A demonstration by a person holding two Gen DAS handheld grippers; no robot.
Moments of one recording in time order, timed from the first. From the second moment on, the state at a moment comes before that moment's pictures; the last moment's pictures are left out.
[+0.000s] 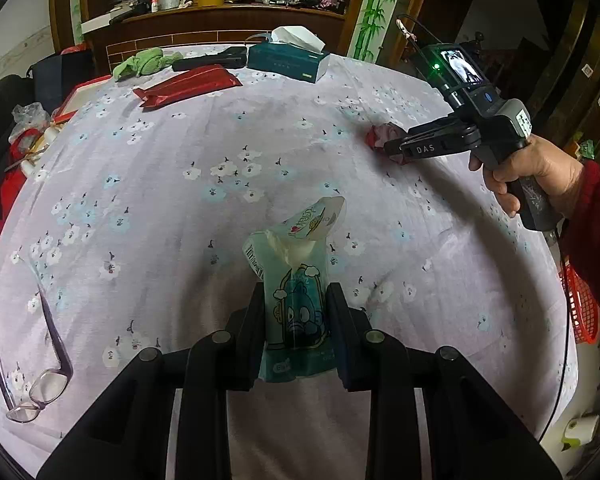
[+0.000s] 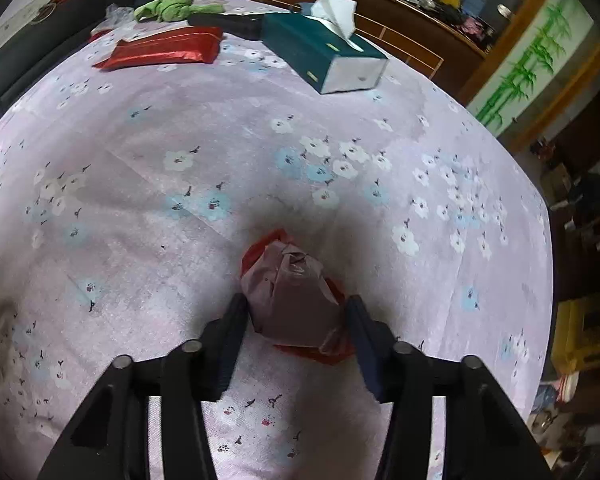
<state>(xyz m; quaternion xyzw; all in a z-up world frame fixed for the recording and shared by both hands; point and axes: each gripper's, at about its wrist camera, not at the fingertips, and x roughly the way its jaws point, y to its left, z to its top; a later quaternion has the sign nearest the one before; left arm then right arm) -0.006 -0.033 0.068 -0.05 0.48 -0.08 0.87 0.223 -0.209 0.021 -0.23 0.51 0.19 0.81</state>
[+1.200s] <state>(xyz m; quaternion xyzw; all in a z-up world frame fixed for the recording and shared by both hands) -0.057 -0.166 0.092 0.04 0.45 -0.15 0.88 -0.086 -0.345 0.090 0.10 0.51 0.03 0.85</state>
